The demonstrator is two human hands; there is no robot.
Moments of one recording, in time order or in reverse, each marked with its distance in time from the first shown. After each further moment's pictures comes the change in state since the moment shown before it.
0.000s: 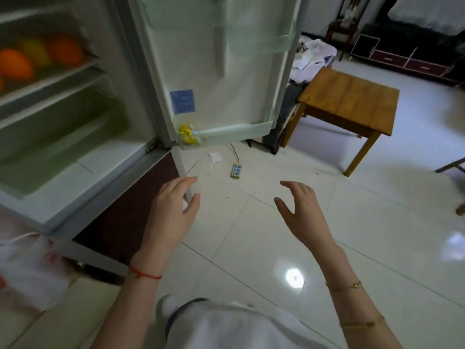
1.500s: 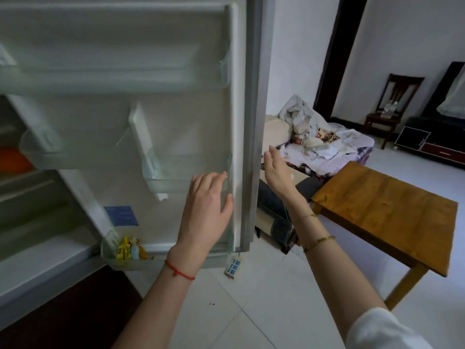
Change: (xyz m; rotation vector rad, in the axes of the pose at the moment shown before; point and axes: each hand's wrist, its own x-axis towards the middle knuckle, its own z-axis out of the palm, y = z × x) left_hand 0.399 0.233 0.171 0.244 0.358 0.080; right_hand 0.546 0.110 -0.117 0.517 -0.020 -0.198
